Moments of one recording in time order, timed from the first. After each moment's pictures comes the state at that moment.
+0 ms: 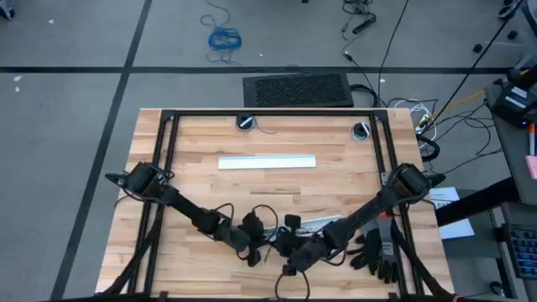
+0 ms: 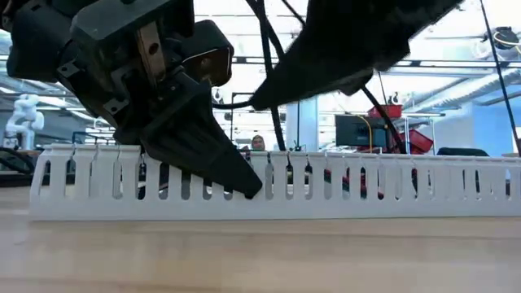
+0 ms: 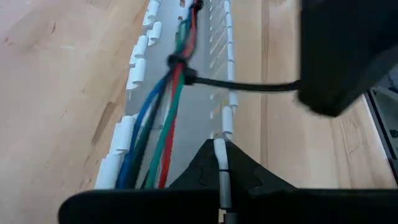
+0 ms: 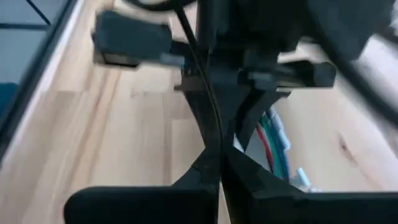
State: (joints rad) left arm -0.49 2.02 0.87 0.42 -0.26 -0.69; right arm 0.56 1.97 1.21 0.00 0.54 0.40
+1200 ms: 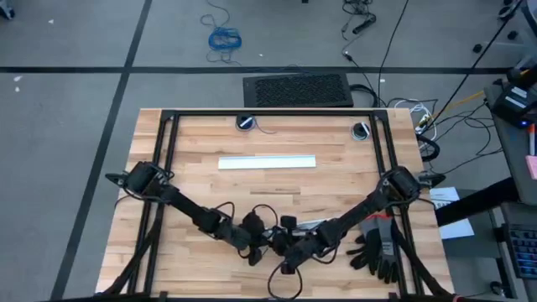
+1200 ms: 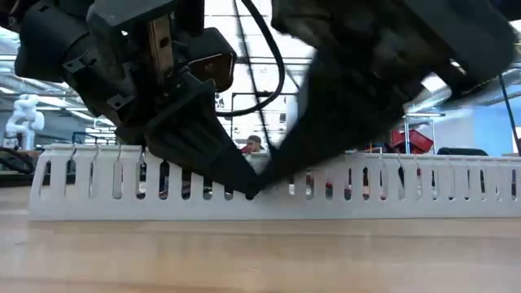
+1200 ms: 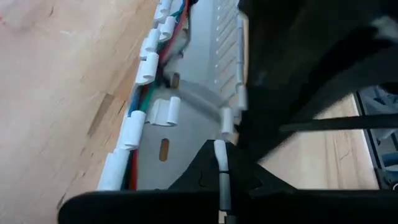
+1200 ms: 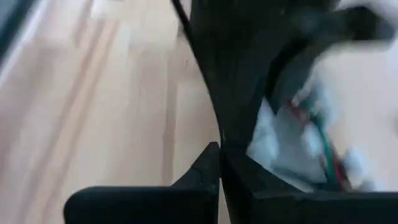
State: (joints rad) left arm -0.47 2.02 0.87 0.41 -0.22 -0.77; right arm 0.54 2.05 1.20 -0.03 0.40 0.42
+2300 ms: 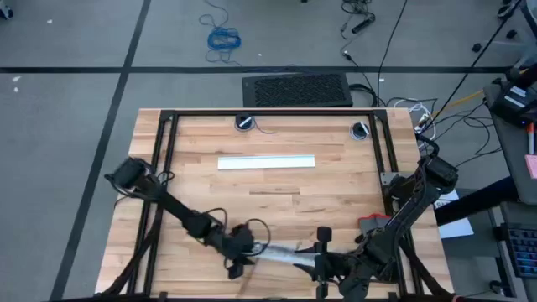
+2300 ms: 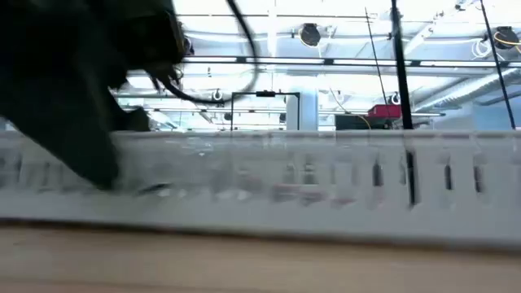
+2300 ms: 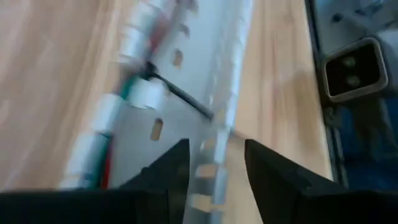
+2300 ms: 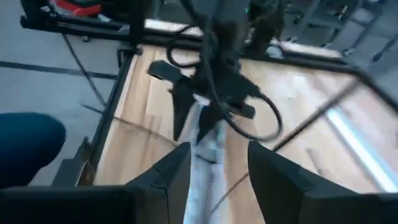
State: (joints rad) left arm -0.60 1.75 0.87 0.12 -0.13 -0.69; right arm 0.86 1.71 1.20 -0.15 0.92 0.38
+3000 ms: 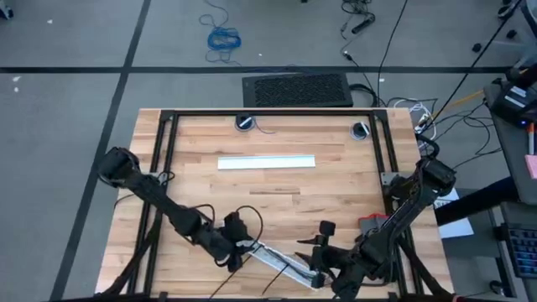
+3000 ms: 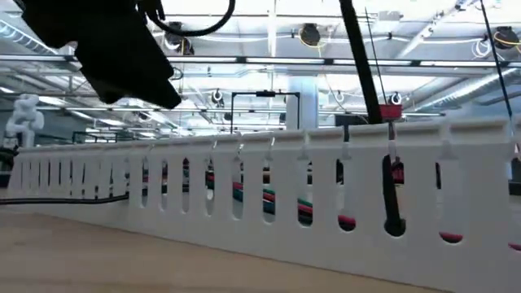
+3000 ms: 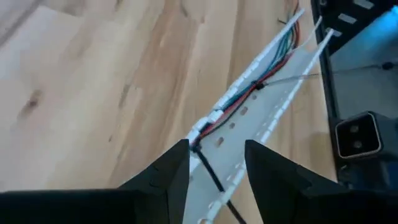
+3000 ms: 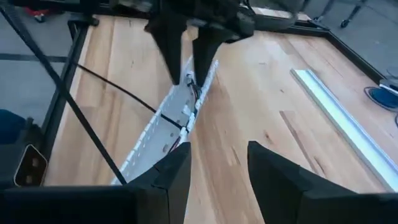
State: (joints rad) left arm -0.63 1.62 0.90 -0.04 -0.40 -0.72; right arm 0.84 1.75 1.20 -0.32 0.92 0.60
